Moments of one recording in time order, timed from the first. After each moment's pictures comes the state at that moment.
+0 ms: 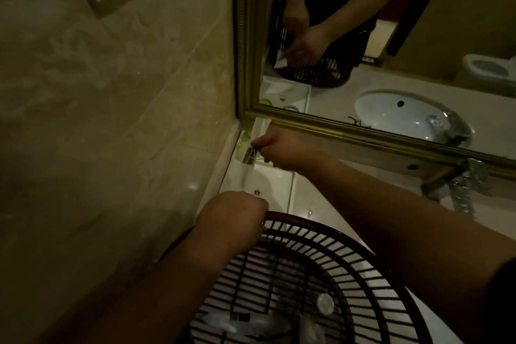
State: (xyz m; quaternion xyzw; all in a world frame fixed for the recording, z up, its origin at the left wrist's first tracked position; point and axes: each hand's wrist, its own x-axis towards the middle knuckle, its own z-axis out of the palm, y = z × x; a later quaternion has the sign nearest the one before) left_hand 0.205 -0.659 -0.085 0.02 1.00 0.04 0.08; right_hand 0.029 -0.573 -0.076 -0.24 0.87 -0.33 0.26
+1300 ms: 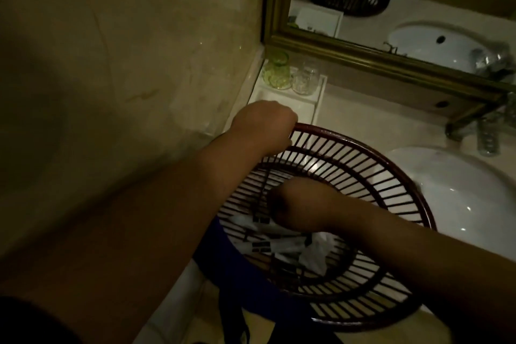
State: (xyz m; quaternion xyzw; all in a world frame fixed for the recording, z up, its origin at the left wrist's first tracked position) left_hand 0.211 -0.659 -0.090 0.04 1.00 0.06 0.06; right_hand 0.245 -0.496 -0.107 -0.46 0.80 -0.07 0.37
